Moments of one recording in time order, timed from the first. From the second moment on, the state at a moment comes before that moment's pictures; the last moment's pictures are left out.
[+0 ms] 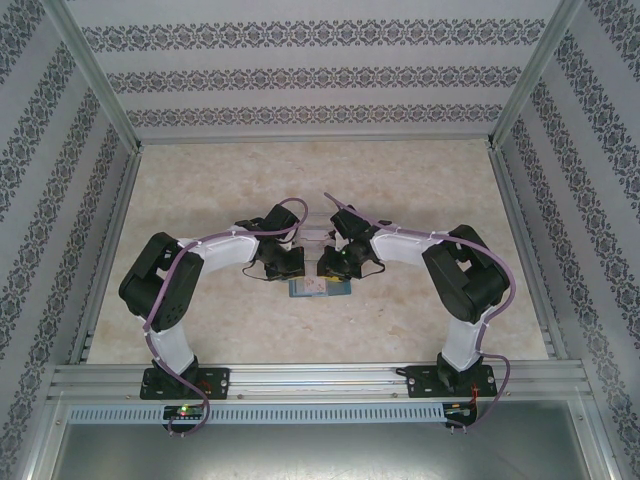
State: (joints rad) left arm -0.55 1.79 1.05 -0.50 0.36 -0.70; right arm 0.61 1.84 1.04 -0.41 -0.47 0.76
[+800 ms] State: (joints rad) left arm -0.55 1.80 1.06 -0.52 0.36 -0.70; right arm 0.61 1.82 1.04 -0.41 -0.48 0.76
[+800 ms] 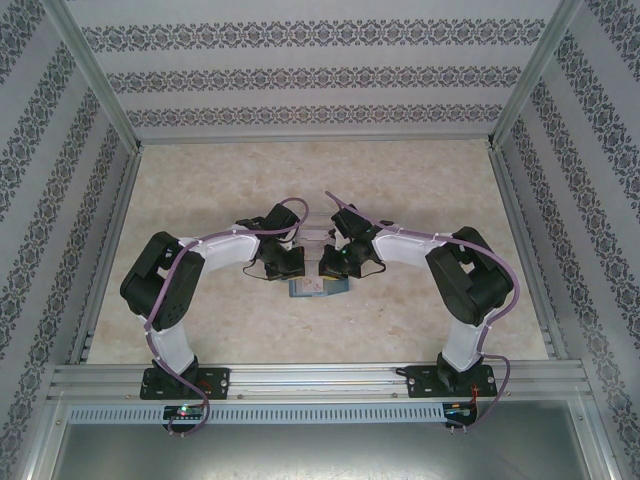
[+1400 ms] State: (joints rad) left arm -0.55 1.80 1.06 -0.52 0.36 -0.70; right arm 0.60 1.74 1.05 -0.60 -0.33 0.67
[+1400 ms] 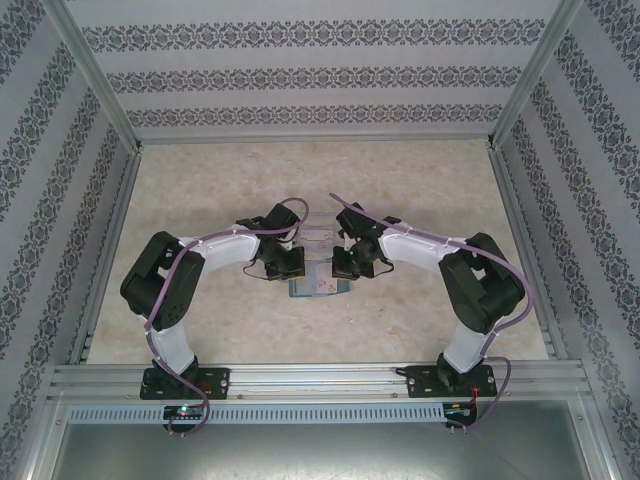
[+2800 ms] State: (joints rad) left arm -0.55 1.81 1.07 -0.53 0.36 -0.69; right arm 0.61 1.73 1.09 -0.56 -0.42 0.71
